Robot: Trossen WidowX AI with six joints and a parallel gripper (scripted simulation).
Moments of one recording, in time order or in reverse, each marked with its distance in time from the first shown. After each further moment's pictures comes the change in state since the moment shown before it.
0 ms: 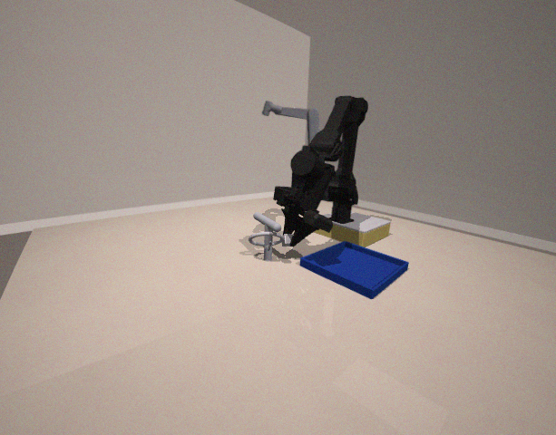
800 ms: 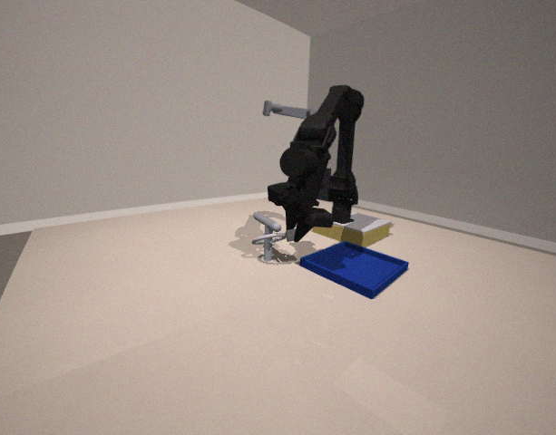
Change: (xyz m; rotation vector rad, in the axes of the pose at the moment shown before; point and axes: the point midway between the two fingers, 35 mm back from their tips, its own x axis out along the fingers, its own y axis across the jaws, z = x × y) arm -0.018 0.017 0.013 -0.034 0.250 -0.102
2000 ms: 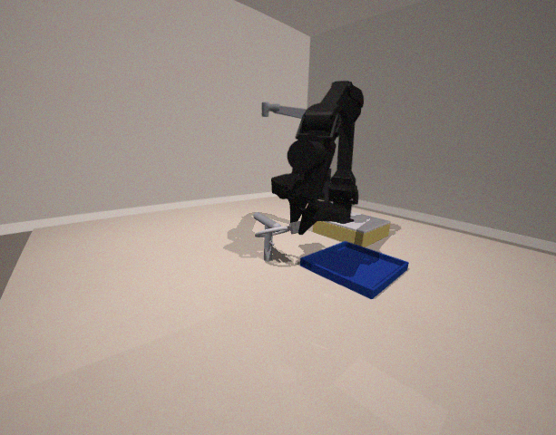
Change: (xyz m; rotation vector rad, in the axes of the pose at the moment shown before) arm -0.025 0.011 0.002 -0.014 0.035 -0.063
